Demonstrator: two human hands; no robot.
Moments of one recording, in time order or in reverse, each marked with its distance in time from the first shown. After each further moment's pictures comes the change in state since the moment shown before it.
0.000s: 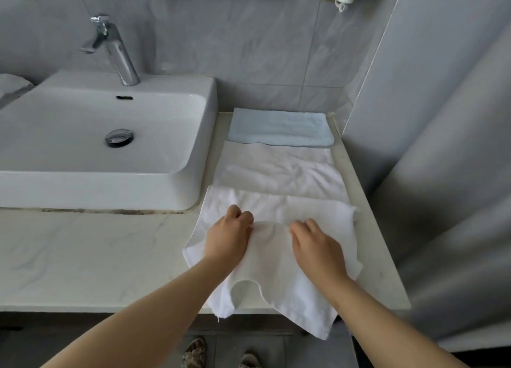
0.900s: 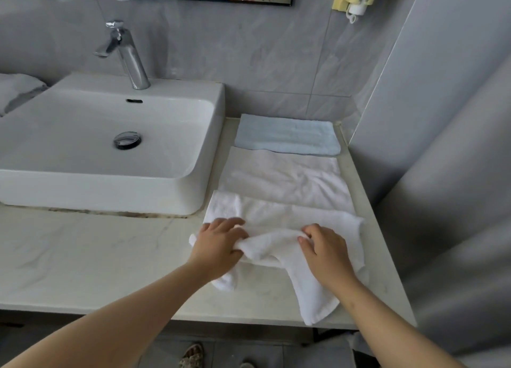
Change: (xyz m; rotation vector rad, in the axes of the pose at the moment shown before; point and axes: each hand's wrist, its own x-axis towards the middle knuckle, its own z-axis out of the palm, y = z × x) left_hand -0.004 -0.032 -0.013 0.038 -0.080 0.178; right_hand 0.016 0.019 -0.004 0.241 -0.230 0.157
